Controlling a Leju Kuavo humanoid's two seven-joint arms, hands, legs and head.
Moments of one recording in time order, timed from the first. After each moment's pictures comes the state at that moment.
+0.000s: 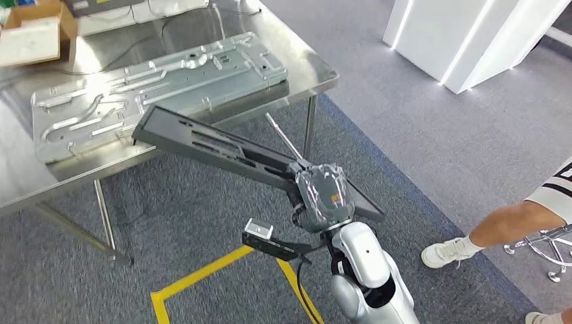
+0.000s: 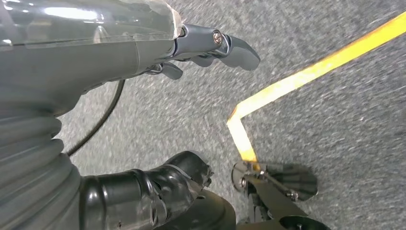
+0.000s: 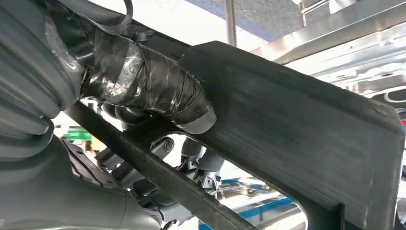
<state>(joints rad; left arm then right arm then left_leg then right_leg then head) -0.13 -0.17 -1.56 0.00 1.34 0.52 -0.39 -0.07 0.10 0.16 -1.86 1.36 0.29 0.00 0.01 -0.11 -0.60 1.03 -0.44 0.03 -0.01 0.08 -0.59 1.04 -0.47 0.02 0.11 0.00</state>
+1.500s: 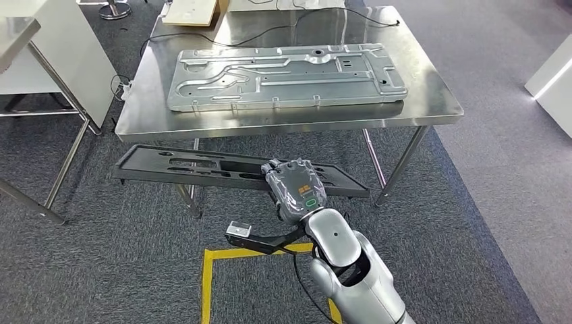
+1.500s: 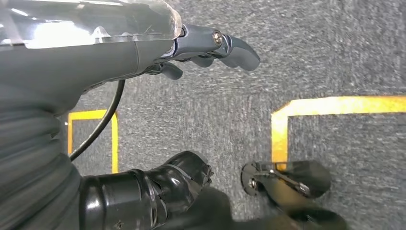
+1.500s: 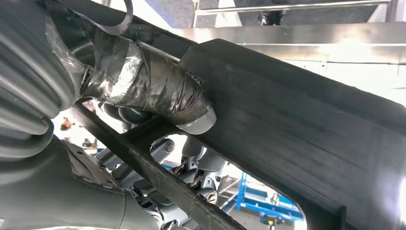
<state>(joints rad) -0.14 -0.16 -1.56 0.00 1.33 0.52 -0.35 -0.21 0.09 0.24 -1.66 1.47 0.32 -0.02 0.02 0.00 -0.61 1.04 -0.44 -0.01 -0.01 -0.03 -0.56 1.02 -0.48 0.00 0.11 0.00</state>
